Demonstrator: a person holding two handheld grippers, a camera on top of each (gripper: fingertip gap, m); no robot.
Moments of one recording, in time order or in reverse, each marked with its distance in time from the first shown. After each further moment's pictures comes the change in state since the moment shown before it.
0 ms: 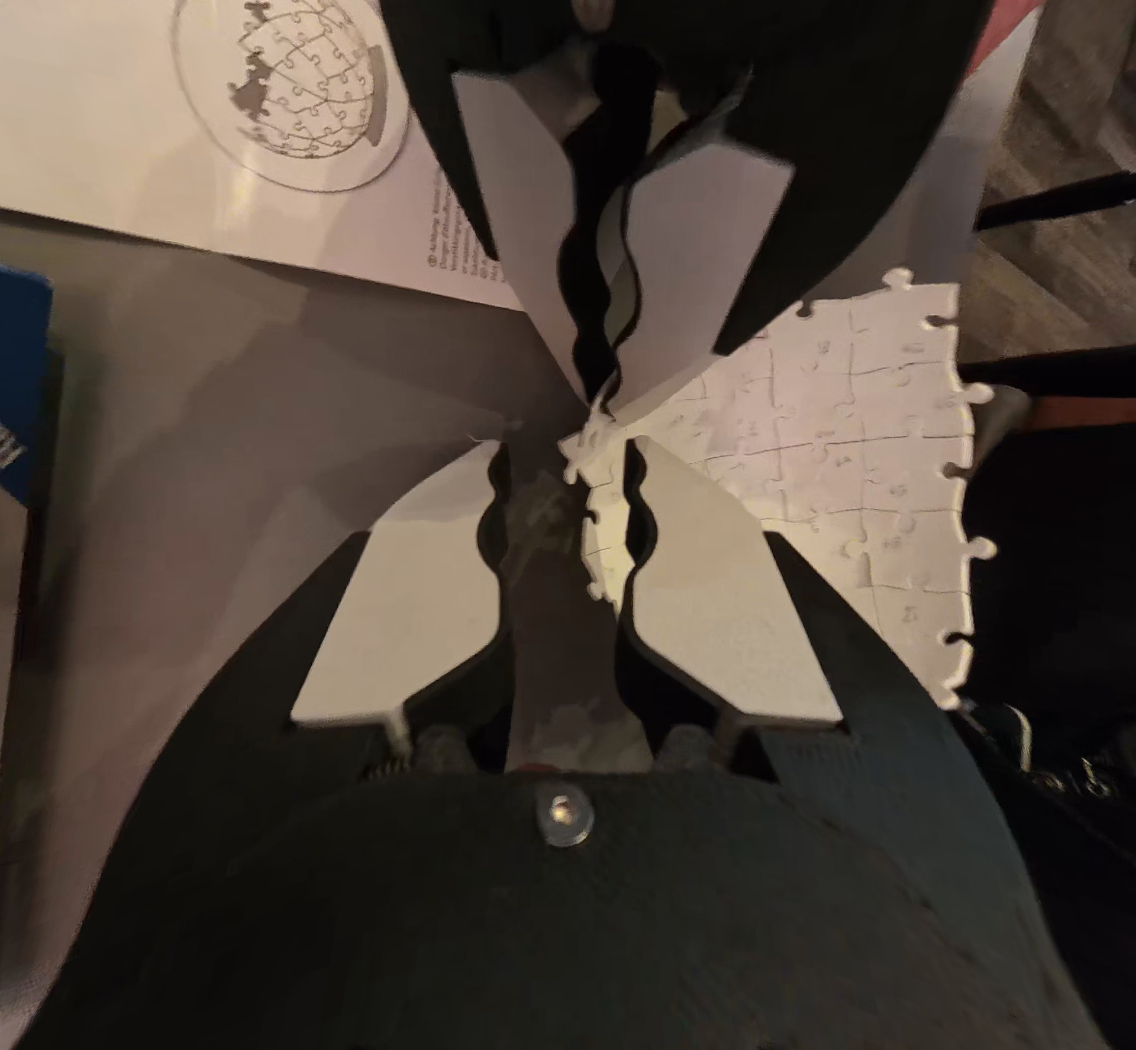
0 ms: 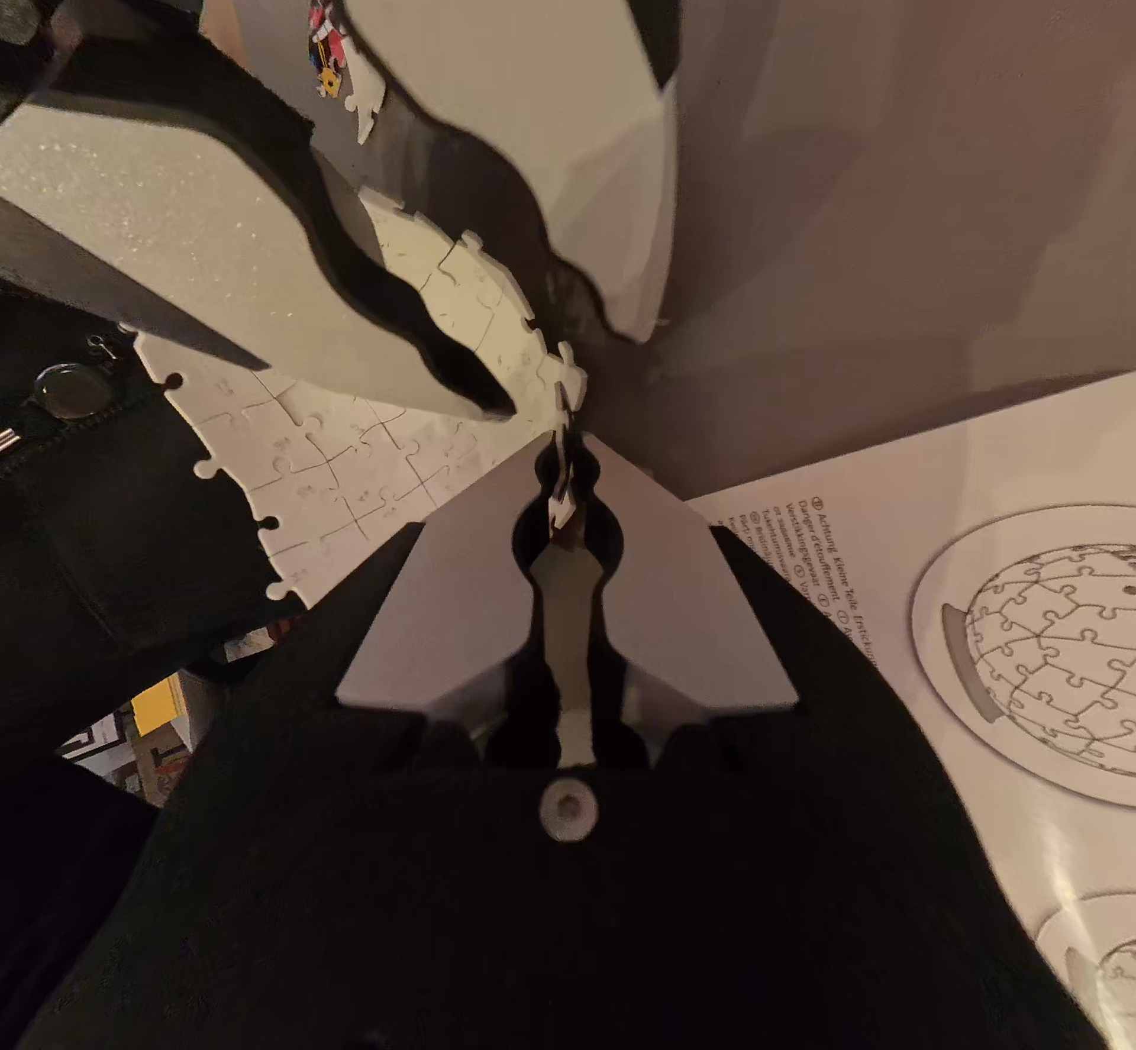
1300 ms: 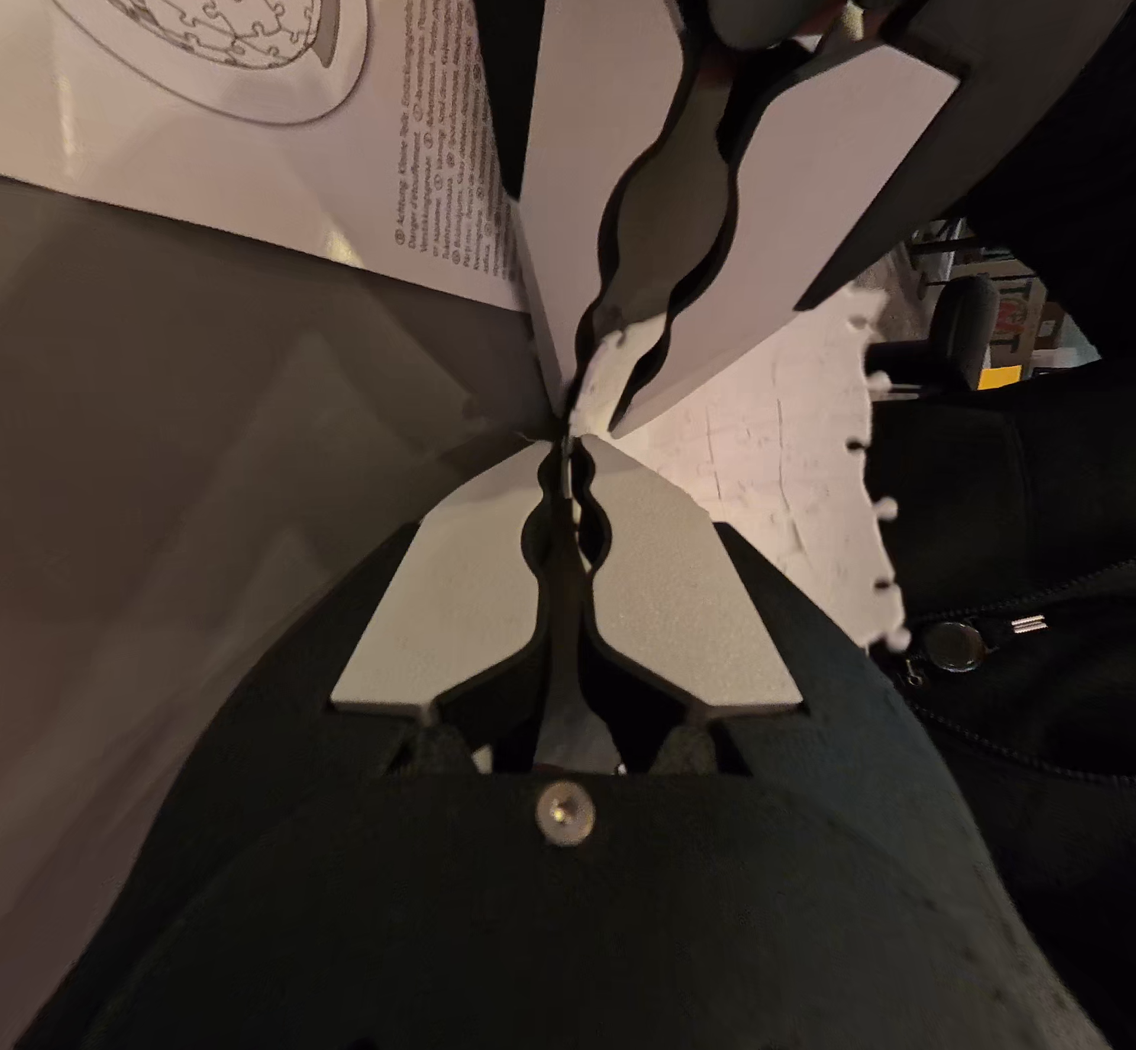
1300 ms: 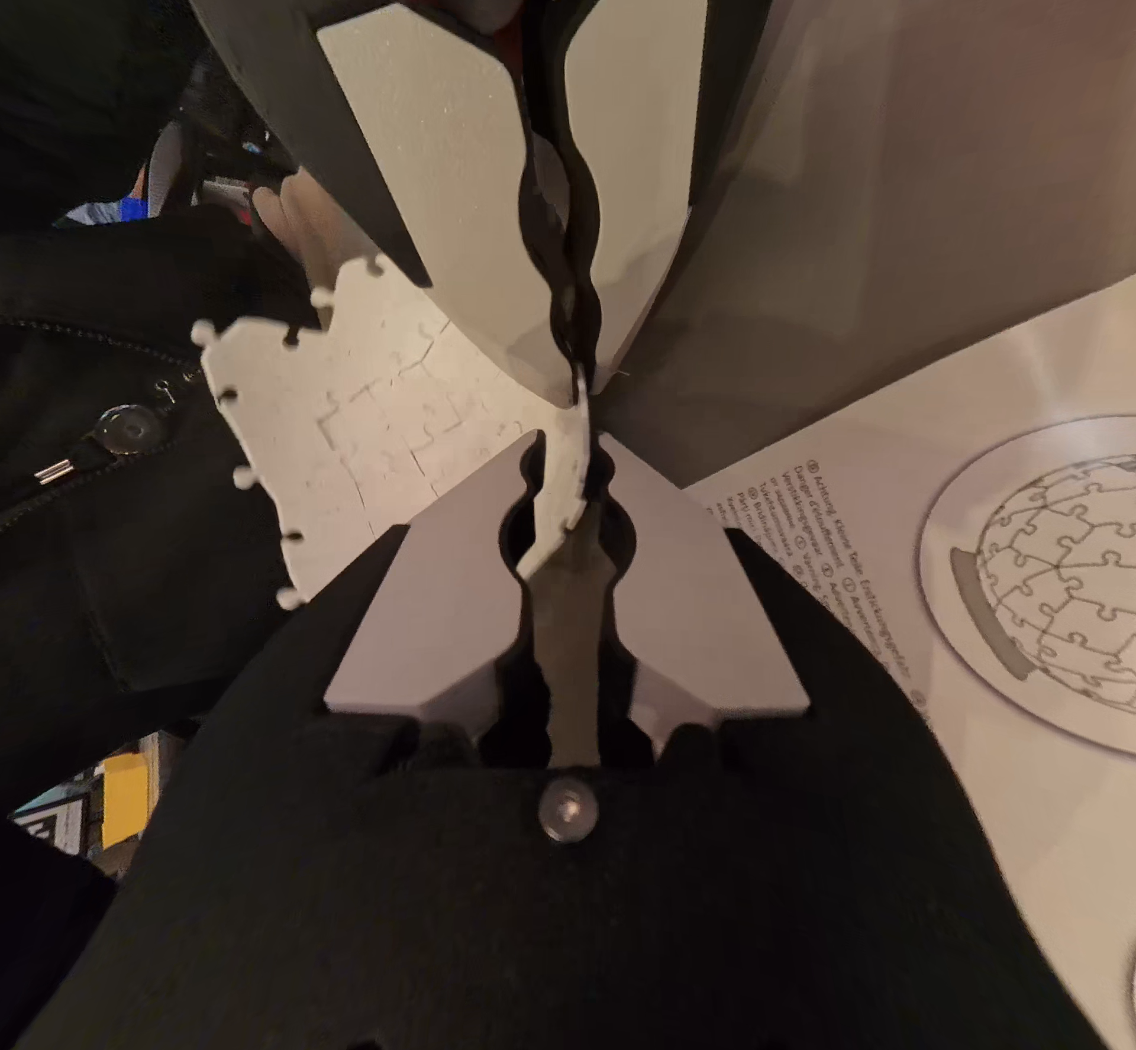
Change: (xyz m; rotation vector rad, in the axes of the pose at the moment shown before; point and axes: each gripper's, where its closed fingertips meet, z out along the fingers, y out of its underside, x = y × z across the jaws) left arm 0.008 0.004 0.014 -0.045 0.341 -0.143; right arm -0.002 -0.004 -0.005 0.231 -0.066 -0.009
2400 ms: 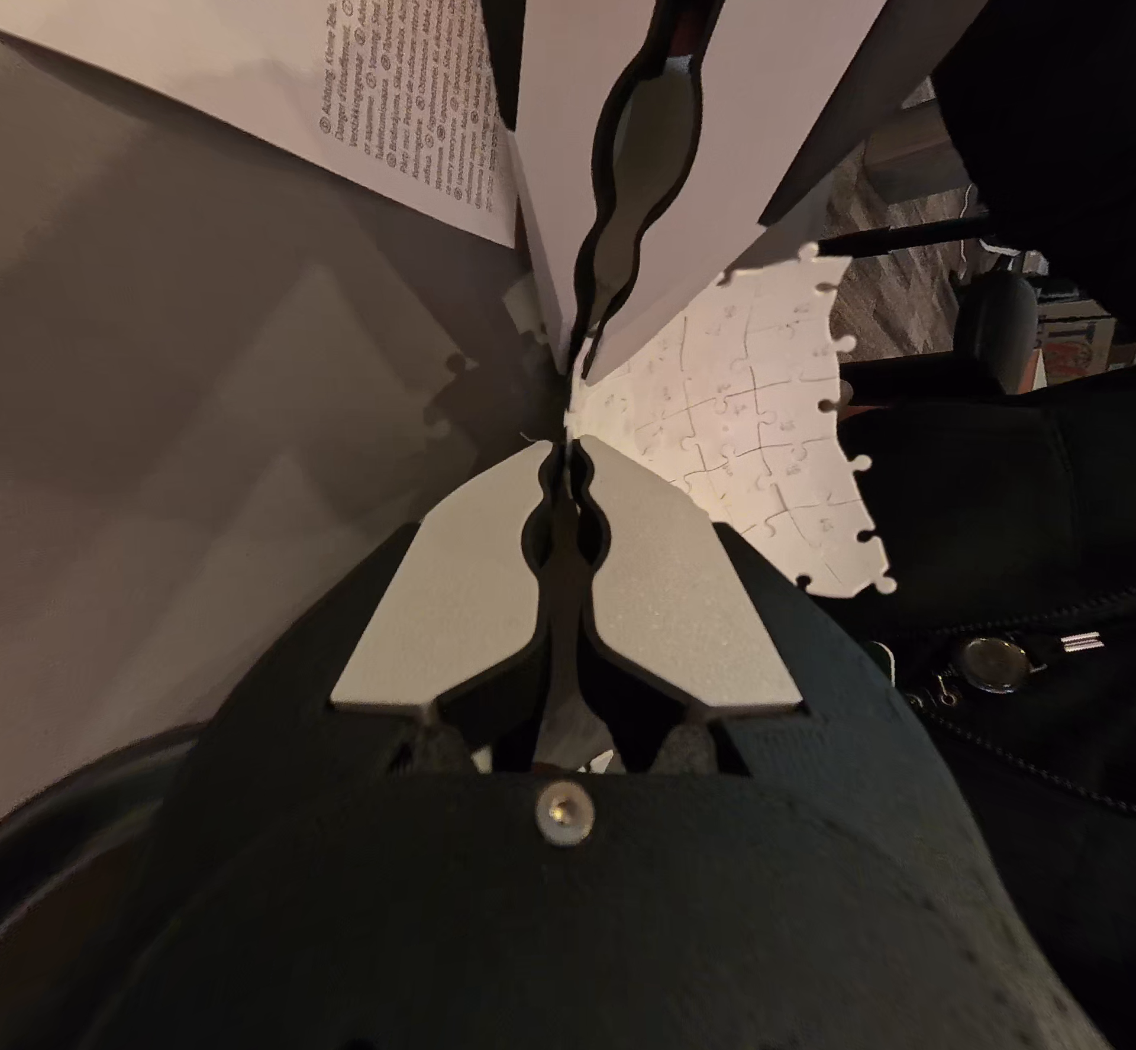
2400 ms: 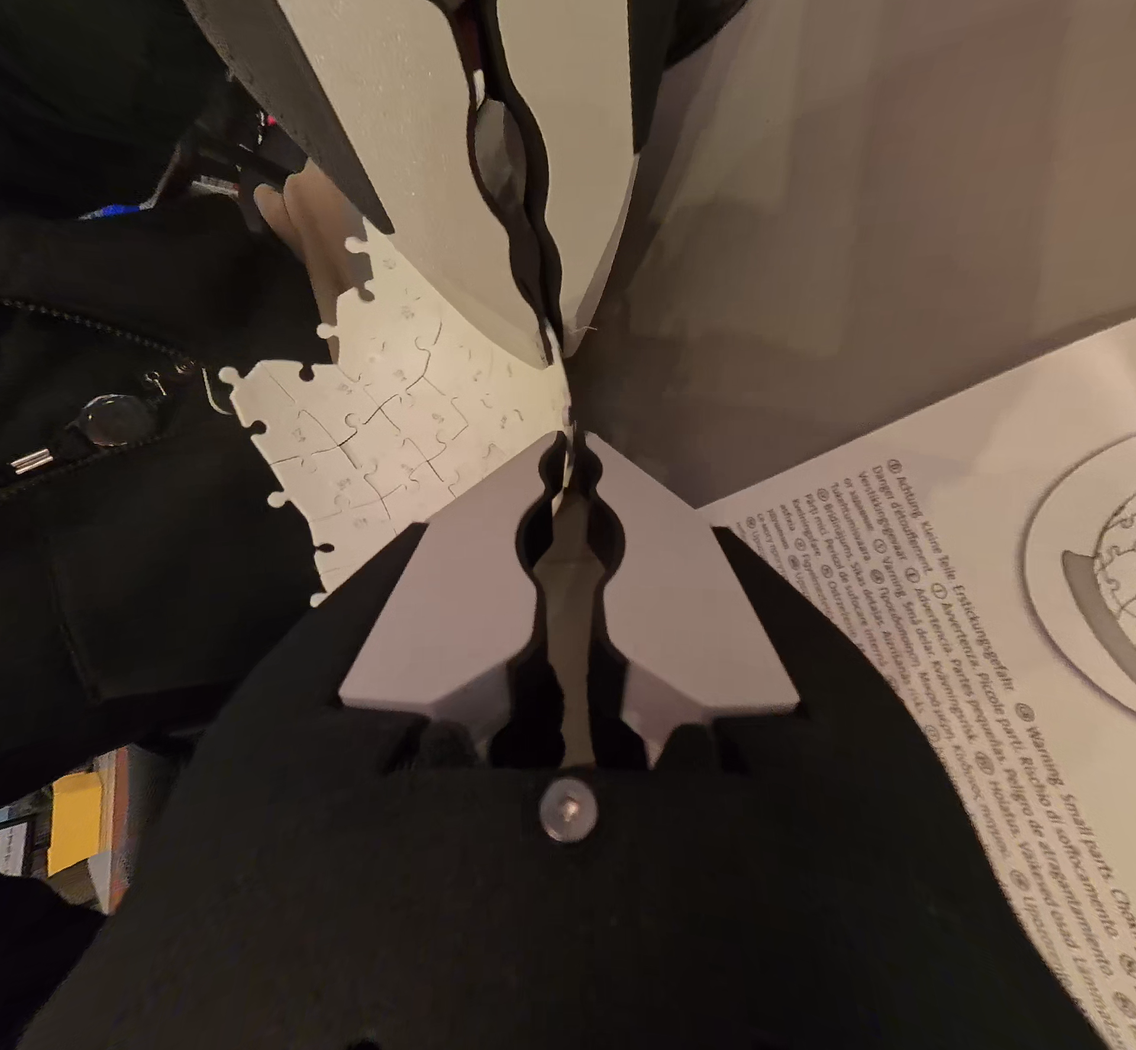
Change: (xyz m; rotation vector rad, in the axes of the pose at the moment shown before) left arm 0.015 0.021 -0.003 0.087 -0.079 0.020; right arm -0.013 0.004 0.006 0.030 0.020 -0.040
